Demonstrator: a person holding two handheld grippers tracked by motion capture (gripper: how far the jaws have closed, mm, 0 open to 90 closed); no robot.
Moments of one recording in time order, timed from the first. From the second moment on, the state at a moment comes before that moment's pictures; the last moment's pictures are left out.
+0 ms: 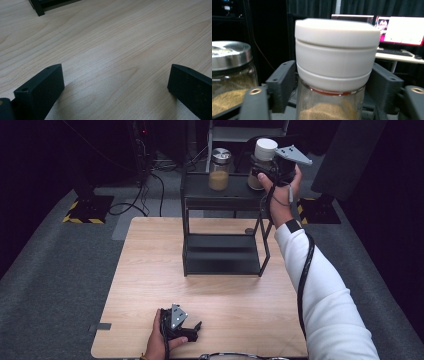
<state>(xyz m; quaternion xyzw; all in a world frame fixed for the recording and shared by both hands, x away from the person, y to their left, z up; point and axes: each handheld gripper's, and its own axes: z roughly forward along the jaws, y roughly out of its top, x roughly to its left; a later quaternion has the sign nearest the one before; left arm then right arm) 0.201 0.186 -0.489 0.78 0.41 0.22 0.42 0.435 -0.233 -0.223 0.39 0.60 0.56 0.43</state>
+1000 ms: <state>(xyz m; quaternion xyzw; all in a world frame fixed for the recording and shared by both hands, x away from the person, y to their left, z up) 0.201 0.185 -0.488 0.78 0.41 0.22 0.42 0.331 -0.286 -0.246 0.31 0.57 0.62 0.44</state>
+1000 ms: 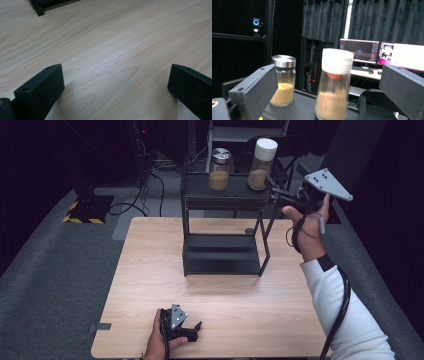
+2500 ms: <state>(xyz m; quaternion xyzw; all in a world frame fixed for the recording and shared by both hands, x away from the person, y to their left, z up) 0.201 0.185 -0.489 0.78 0.41 0.22 0.42 0.237 -0.324 -0.382 0.37 0.57 0.58 0.44</state>
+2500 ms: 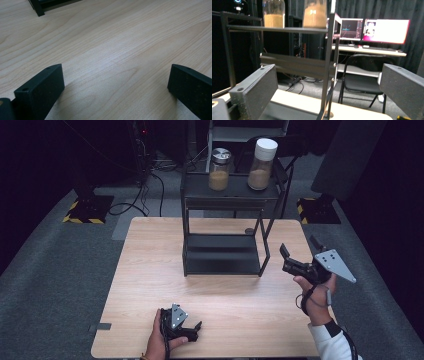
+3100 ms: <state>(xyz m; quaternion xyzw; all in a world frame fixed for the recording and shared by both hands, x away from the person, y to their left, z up) 0.201 0.185 -0.489 0.78 0.41 0.22 0.42 0.216 -0.323 -0.428 0.41 0.60 0.55 0.42</state>
